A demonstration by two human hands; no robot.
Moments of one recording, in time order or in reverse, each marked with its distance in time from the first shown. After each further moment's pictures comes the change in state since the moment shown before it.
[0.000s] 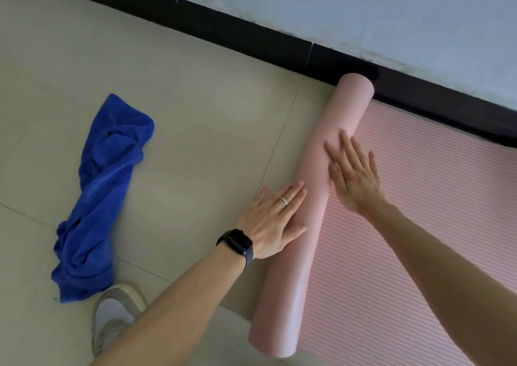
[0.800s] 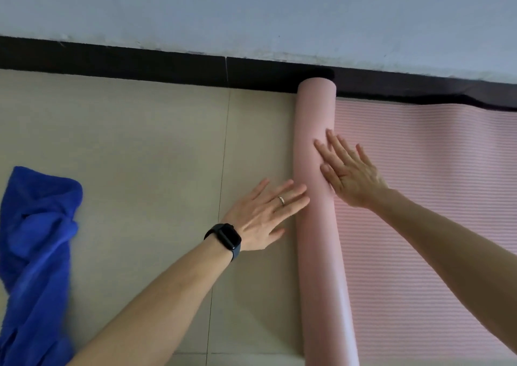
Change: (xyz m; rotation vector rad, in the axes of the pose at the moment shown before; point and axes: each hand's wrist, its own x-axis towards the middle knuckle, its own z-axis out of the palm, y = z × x) left_hand 0.077 -0.007 -0.015 0.266 0.116 0.525; right_hand -0.032 0.061 -0.035 -0.099 -0.081 0.200
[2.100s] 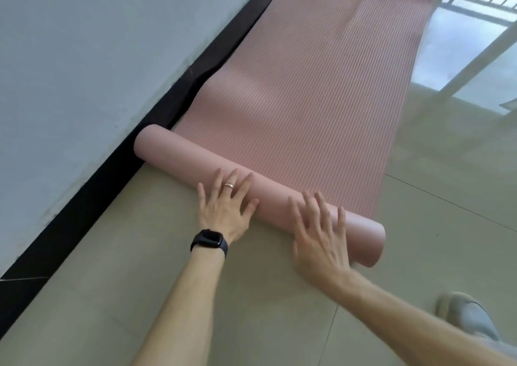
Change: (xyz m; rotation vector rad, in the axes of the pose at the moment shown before) left_hand 0.189 0.097 -0.026 0.139 -0.141 0.351; right_hand -0.201 -0.099 0.066 0.244 0.337 1.222
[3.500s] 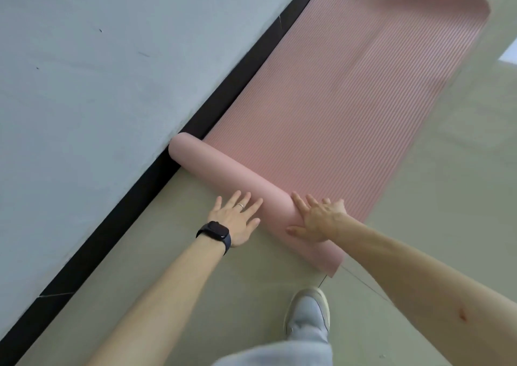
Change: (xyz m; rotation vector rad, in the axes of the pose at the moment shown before) left_hand 0.182 0.188 -0.110 0.291 -0.541 -0.110; right_hand 0.269 0.247 -0.089 -0.052 -0.675 -0.356
